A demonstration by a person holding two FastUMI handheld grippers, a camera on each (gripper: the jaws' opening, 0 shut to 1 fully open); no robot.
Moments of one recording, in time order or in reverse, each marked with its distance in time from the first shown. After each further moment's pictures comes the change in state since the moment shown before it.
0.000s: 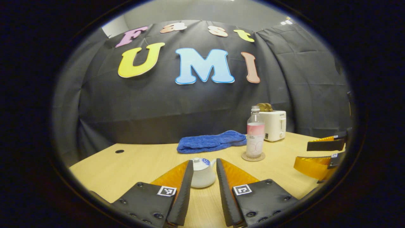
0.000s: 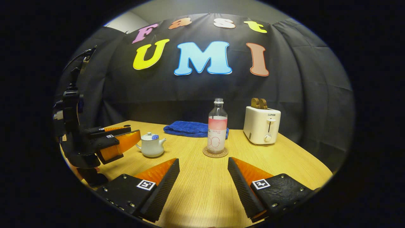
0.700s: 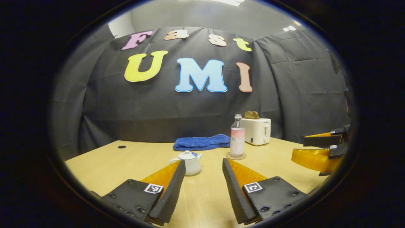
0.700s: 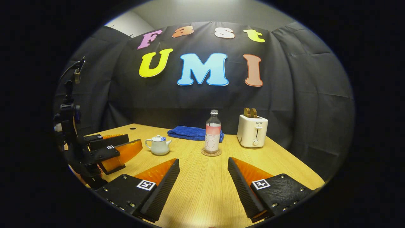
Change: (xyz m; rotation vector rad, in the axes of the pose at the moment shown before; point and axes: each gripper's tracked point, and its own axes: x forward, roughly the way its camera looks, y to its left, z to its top) left arm -0.087 -0.028 0.008 -0.044 -0.048 -0.016; right arm -0.077 -0.003 0.015 -0.025 -0.049 -0.015
